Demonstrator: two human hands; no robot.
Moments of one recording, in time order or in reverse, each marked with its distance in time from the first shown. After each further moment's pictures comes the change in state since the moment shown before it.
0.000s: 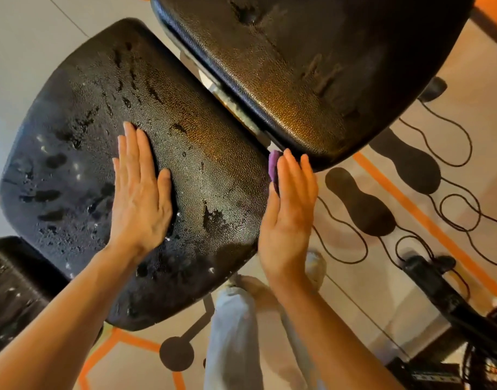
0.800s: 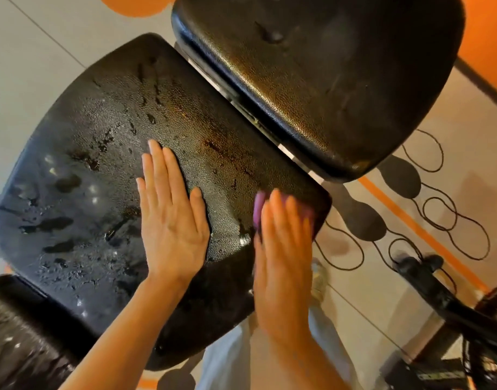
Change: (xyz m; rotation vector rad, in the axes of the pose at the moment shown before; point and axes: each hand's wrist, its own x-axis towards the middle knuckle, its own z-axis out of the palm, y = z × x) left_hand -0.001 0.000 0.010 -0.042 0.137 0.012; right_hand -0.050 -0.039 0.027 -0.537 -0.238 -0.100
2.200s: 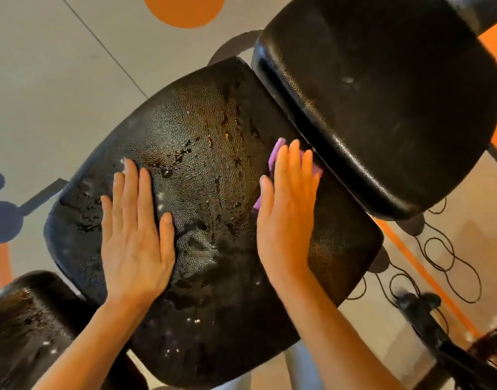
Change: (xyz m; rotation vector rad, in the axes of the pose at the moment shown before) left_hand -0.003 -0.116 -0.038 0.095 0.057 -0.072; right_hand 0.094 -0.084 0.024 0.115 0.036 0.038
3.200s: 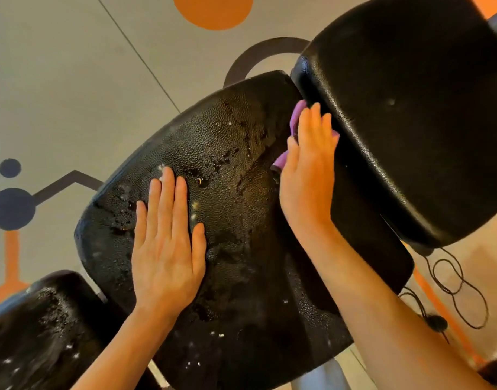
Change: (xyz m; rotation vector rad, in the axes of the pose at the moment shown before) left_hand 0.001 -0.003 0.002 0.010 -0.028 -0.008; right_hand 0.072 -0.035 0.009 0.076 -0.001 -0.099
